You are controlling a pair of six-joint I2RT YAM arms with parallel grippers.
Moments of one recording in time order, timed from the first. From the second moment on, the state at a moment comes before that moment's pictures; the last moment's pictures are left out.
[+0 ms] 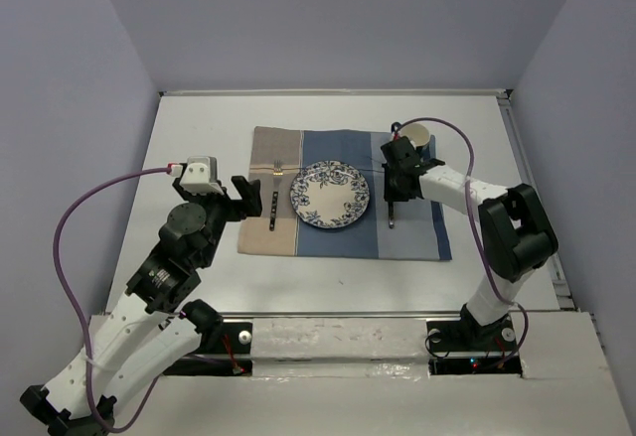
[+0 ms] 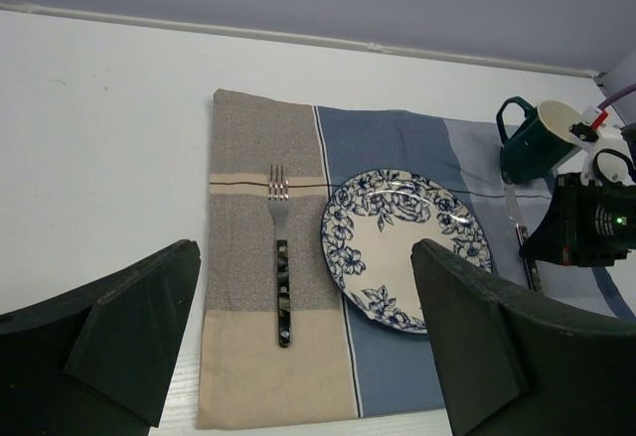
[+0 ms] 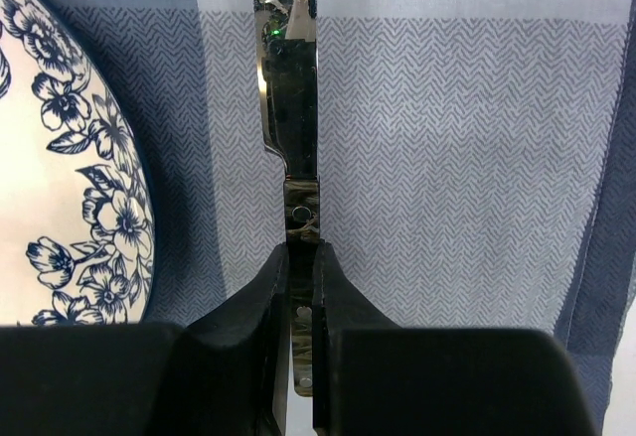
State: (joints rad) left arm -0.64 0.57 0.71 -0.26 -0.46 -0.29; right arm 0.46 1.73 1.11 -0.41 0.23 0.42
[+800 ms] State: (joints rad) left arm -0.63 0.58 0.71 -0.25 -0.44 -0.29; right arm 0.45 1.63 1.10 -0.39 0.19 0.42
